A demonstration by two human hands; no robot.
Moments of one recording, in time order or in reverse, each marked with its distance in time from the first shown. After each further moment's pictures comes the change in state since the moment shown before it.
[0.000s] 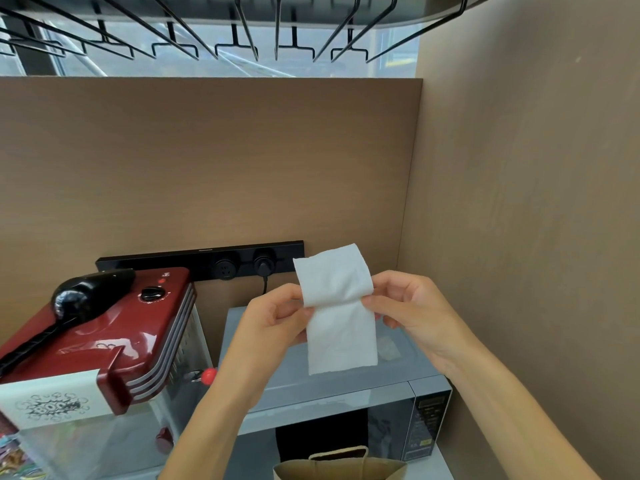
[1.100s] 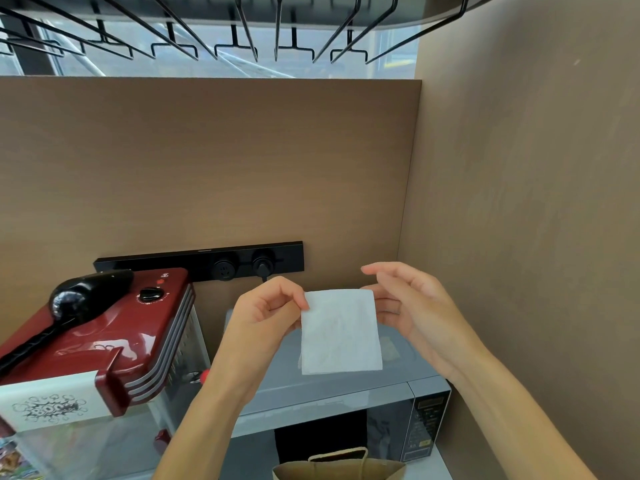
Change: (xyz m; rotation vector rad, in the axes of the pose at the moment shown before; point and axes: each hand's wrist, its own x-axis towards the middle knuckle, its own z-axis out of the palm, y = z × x) left_hand 0.001 0.010 -0.003 -0.053 0.086 0.094; right_hand -0.009 -0.013 0.007 0.272 0.050 0.025
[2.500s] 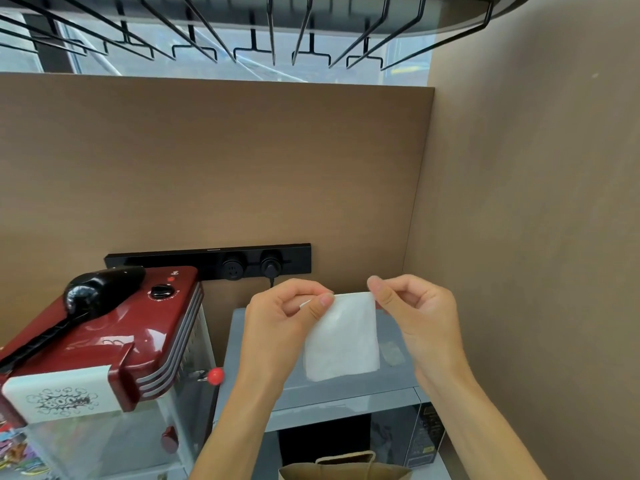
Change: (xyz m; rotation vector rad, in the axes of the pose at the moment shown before) left_hand 0.000 -0.001 0.007 0.131 0.197 0.077; right_hand -0.004 0.012 0.029 -0.163 0.289 -0.257
